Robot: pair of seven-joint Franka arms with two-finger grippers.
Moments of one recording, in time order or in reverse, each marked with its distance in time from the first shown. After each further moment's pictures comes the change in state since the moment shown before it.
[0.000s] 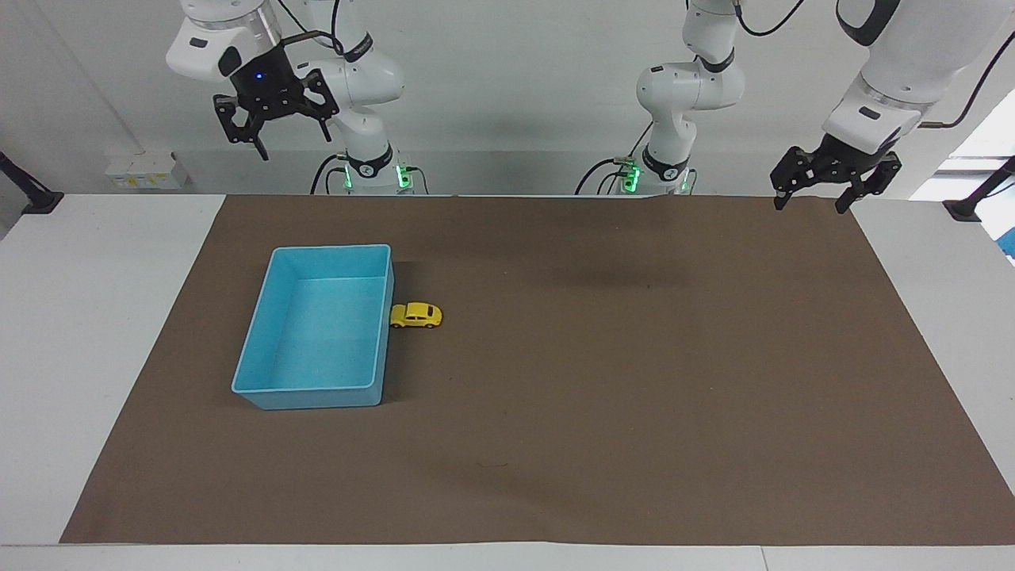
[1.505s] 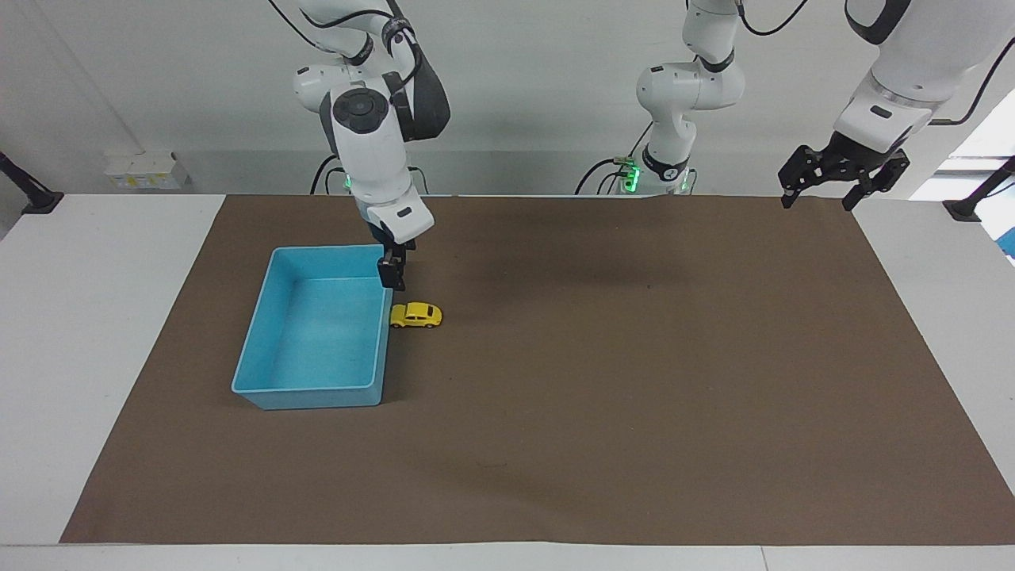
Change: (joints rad) left arm 0.002 -0.003 0.021 0.000 0.000 0.000 0.000; right arm 0.194 0.162 0.002 -0.451 -0.015 0.683 -0.778
